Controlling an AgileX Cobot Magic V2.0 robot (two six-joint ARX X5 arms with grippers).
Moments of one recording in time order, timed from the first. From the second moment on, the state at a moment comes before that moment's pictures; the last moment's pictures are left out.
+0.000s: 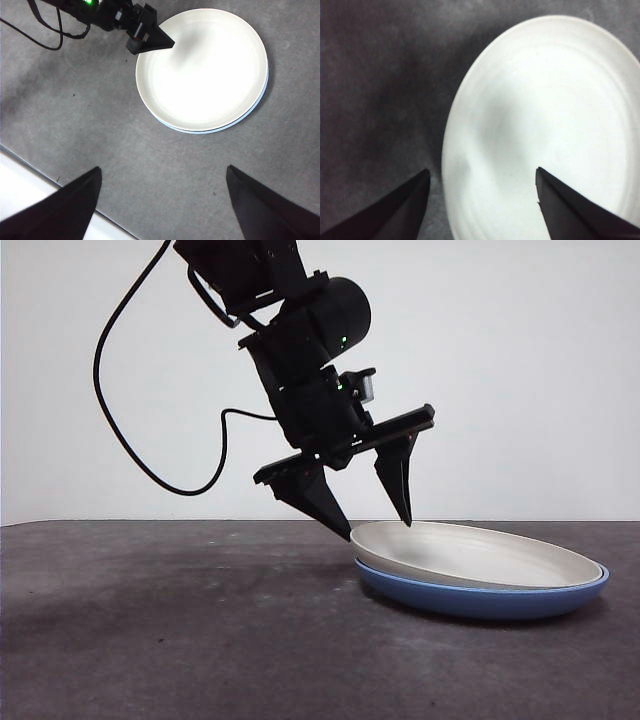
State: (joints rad) left arm -0.70 2.06 1.61 -0.51 0.14 -0.28; right arm 0.16 0.81 1.10 -1.17 -0.41 -0.02
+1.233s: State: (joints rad) left arm -0.52 0.91 1.25 -0.96 0.20 -0.13; right arm 0.16 0.81 1.10 -1.16 -0.41 -0.02
